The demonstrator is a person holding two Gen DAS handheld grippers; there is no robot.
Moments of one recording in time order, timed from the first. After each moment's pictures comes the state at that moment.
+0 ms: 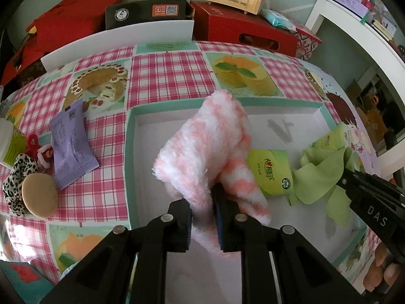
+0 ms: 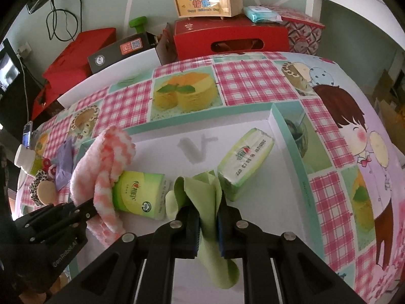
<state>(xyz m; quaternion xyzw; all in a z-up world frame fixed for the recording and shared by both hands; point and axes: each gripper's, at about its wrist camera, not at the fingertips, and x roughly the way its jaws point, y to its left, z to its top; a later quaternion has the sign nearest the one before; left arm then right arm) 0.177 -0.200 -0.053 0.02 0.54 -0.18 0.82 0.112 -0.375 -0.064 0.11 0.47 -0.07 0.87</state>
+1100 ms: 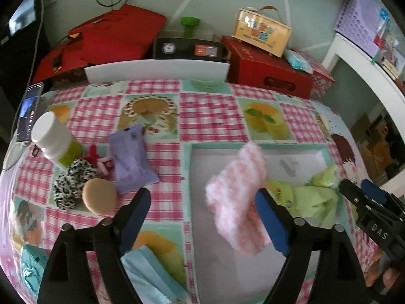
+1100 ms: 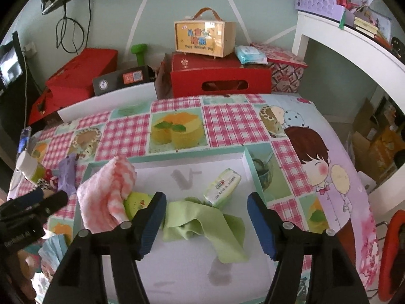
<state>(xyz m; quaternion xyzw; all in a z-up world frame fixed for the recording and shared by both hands) 0.168 -0.147 0.008 -0.02 0.48 -0.11 0.87 0.088 -0.369 -0.006 0.05 0.41 -0.11 0.90</state>
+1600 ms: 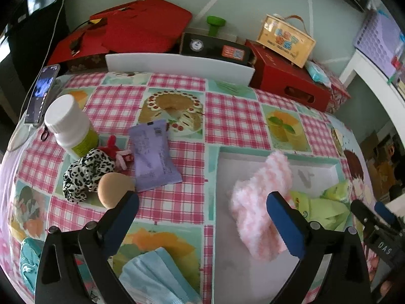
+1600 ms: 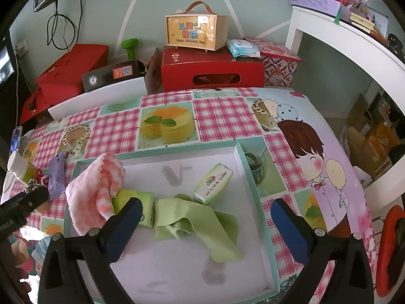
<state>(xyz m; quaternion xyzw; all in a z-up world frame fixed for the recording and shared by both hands) 0.177 -0.114 0.001 -0.06 0.49 -0.08 0.87 0.093 -0.373 -0.013 0.05 0.43 -0.13 0.89</state>
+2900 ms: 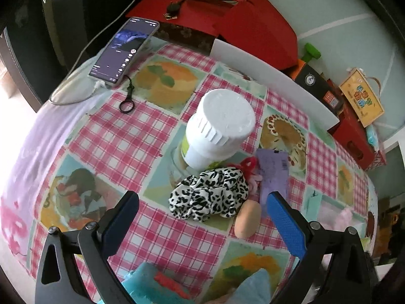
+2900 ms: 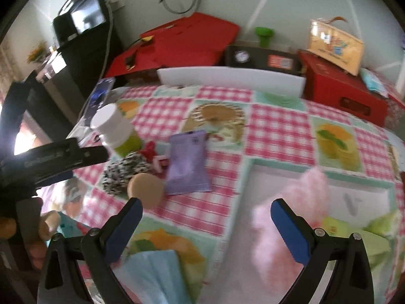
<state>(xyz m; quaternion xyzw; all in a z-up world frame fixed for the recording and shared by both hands) 0.203 0.047 -0.019 -0.18 0.52 0.05 0.83 0.155 -0.160 -0.037 0.00 0.43 0.12 0.89</state>
